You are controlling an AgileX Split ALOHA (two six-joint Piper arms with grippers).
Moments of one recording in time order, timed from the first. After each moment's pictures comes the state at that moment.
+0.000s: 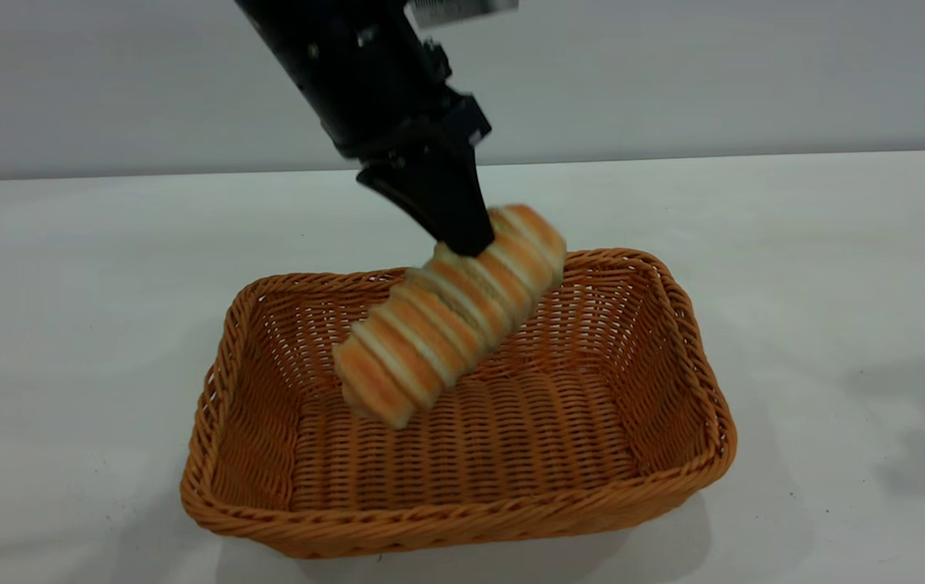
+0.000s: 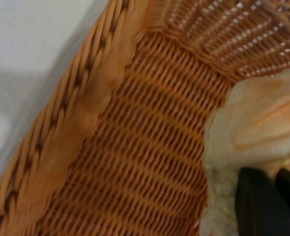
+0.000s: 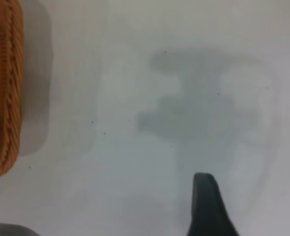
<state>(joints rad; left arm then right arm) -0.47 2.12 -1.53 -0.58 0.84 0.70 0.03 1.45 -1.20 0.02 1.05 -0.09</state>
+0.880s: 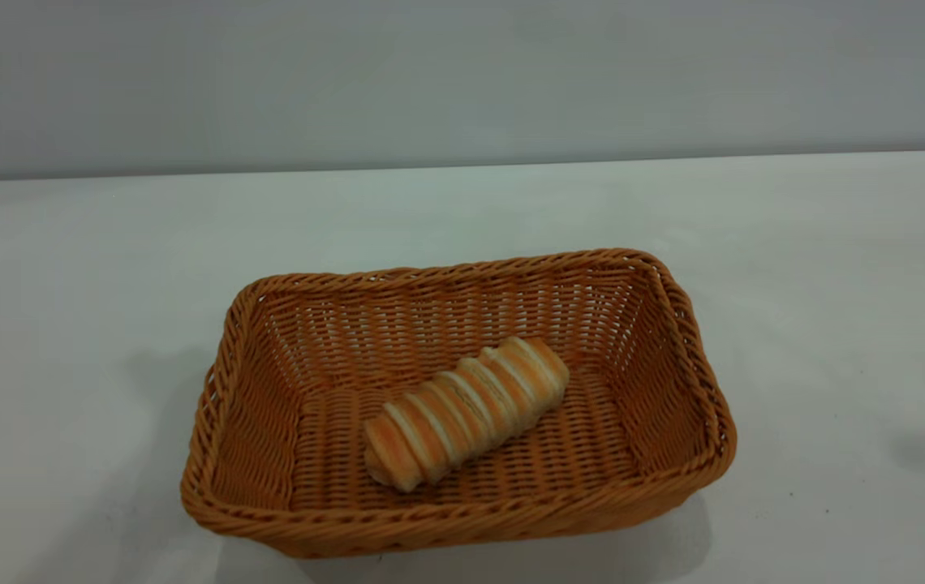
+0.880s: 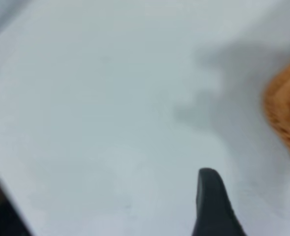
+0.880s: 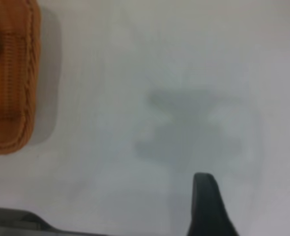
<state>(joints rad) -0.46 1.71 -1.67 0.33 1.17 0.02 0.03 1.19 -1.15 0.01 1.15 -0.10</state>
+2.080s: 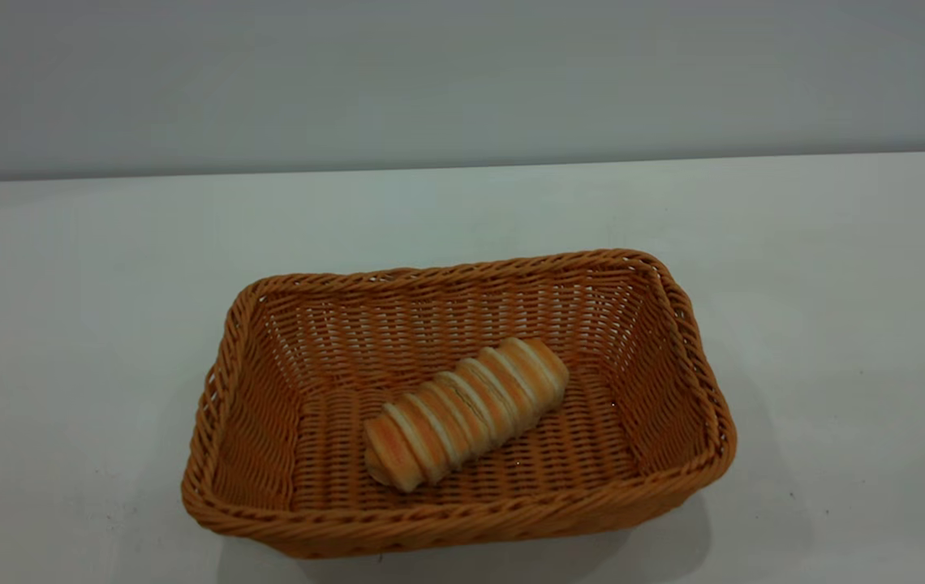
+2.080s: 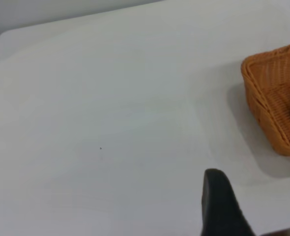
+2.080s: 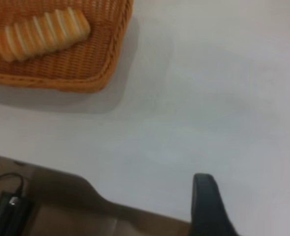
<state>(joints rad) -0.41 0.21 -0.76 0.23 1.17 -0.17 0.03 0.22 -0.58 0.18 1.19 -0.20</state>
